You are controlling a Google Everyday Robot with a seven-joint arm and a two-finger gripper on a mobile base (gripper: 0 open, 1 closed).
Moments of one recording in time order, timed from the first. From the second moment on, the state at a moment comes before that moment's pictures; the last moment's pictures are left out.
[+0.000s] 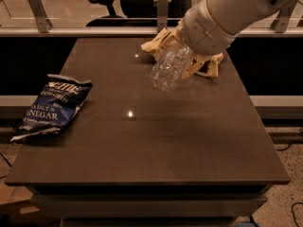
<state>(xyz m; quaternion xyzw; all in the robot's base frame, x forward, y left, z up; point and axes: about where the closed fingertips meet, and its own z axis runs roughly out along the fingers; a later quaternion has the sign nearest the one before) 0.528 -0.051 0.956 -0.93 0.21 -0.09 0.30</state>
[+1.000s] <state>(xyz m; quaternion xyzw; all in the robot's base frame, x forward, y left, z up) 0.505 -0.075 1.017 -0.89 0.21 -0.11 0.38</state>
